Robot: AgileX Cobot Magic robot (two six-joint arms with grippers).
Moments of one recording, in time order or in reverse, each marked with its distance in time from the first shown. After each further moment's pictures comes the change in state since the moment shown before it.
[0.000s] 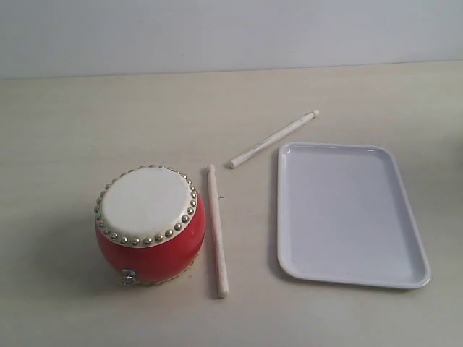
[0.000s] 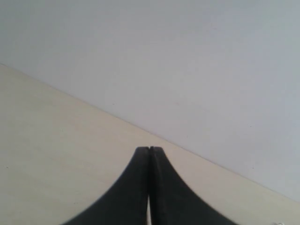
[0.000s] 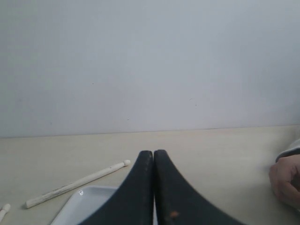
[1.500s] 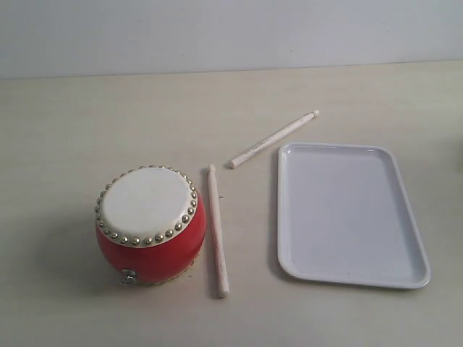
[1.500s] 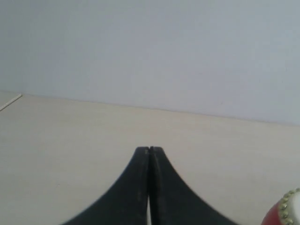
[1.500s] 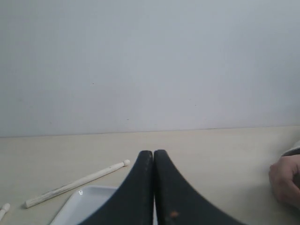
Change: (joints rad) left arm 0.000 0.000 0.000 0.034 0.054 0.309; right arm 0.000 0.000 0.000 -0.004 0.000 0.000
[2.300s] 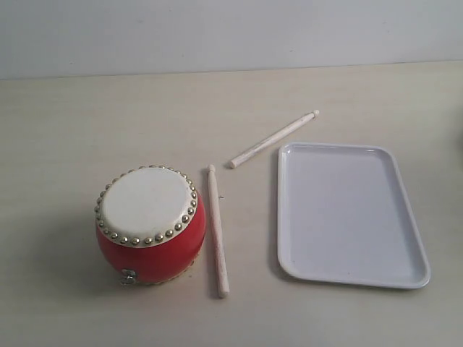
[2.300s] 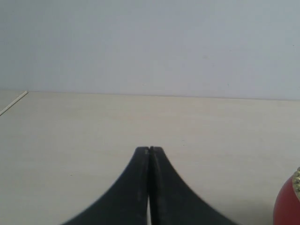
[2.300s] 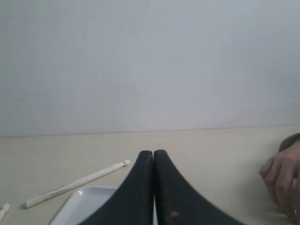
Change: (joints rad) left arm 0.000 0.000 0.000 0.003 0.054 0.099; right arm 0.000 0.000 0.000 0.000 0.000 0.000
